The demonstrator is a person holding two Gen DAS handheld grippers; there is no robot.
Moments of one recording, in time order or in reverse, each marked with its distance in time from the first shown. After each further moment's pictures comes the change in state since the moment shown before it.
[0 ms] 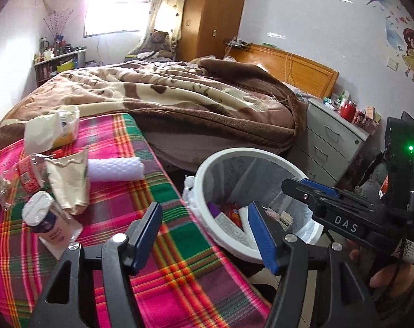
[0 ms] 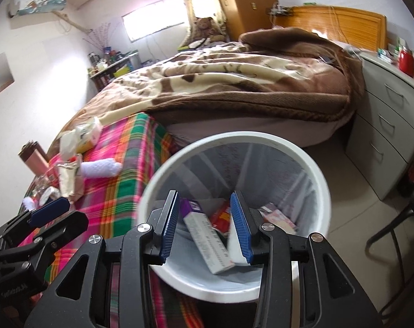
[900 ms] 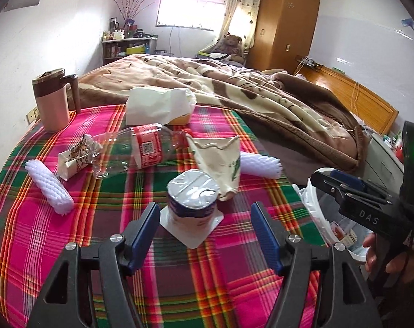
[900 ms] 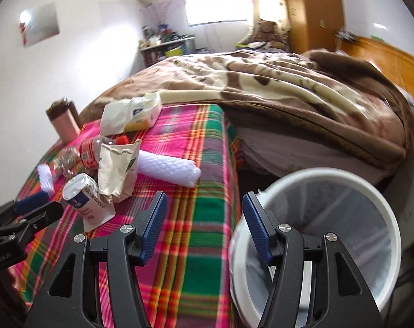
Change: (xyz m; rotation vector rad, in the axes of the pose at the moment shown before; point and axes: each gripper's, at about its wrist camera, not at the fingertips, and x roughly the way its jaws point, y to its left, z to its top) left arm -0.031 0.137 -0.028 -0.220 -0.024 0.260; right arm 0.061 0.112 0.014 -0.311 0.025 0.122
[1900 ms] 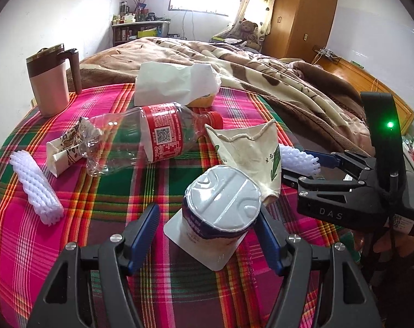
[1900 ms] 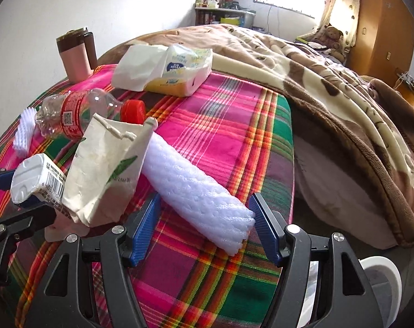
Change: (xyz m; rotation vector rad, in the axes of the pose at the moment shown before) left arm 0.051 0.022 0.006 -0.041 0.078 0.050; right arm 0.080 0.041 0.024 -0.275 0.163 0.081
